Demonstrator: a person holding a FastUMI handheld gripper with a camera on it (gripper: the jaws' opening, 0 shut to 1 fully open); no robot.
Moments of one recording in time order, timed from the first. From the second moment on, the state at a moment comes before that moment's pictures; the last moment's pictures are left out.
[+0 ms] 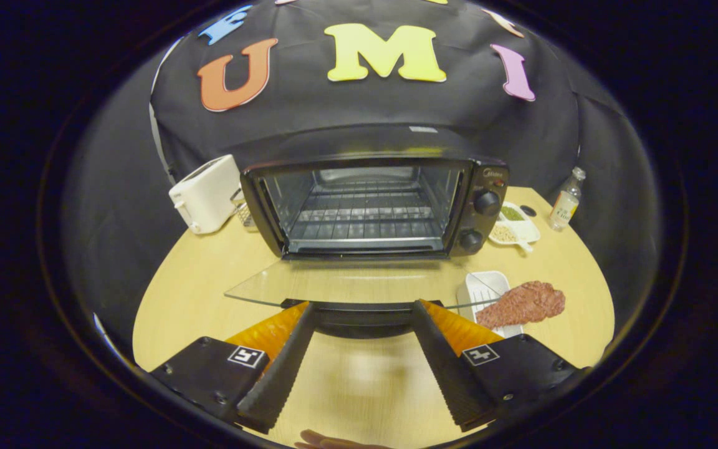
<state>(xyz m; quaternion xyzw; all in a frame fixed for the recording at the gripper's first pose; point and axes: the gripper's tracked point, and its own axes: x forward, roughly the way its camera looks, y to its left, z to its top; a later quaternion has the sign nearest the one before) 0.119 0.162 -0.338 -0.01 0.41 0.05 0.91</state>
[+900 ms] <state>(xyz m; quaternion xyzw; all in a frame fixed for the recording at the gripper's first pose) 0.083 0.149 -0.349 0.01 0.44 0.11 0.89</state>
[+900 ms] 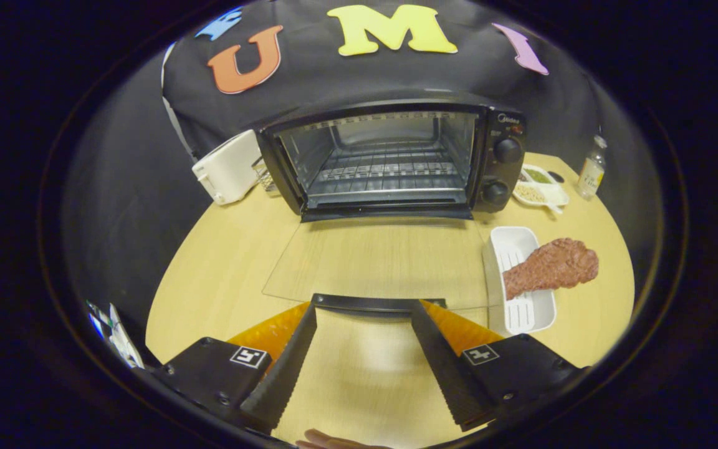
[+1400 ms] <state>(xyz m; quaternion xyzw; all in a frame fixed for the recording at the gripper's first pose) 0.091 0.019 -0.292 0.01 0.41 0.08 0.91</state>
